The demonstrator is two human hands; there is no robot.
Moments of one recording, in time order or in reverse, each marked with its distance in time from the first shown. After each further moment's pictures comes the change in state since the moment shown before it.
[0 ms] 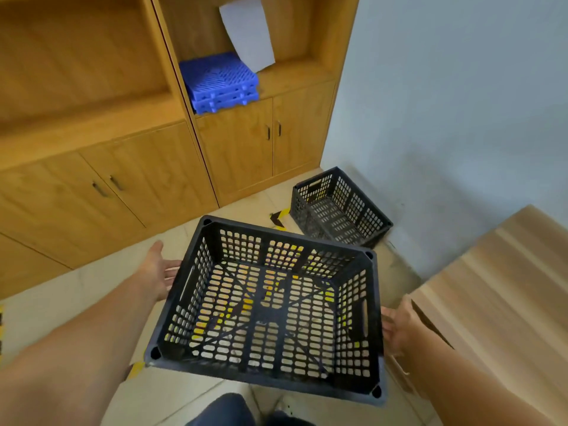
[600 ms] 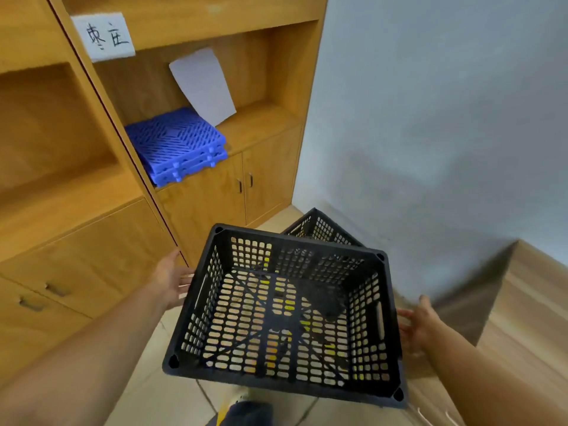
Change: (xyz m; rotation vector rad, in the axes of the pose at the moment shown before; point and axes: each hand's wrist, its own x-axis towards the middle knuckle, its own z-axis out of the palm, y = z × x) left_hand 0.147 0.253 0.081 0.203 -0.271 0.035; right_hand 0.039 -0.180 0.127 0.175 0.267 -0.098
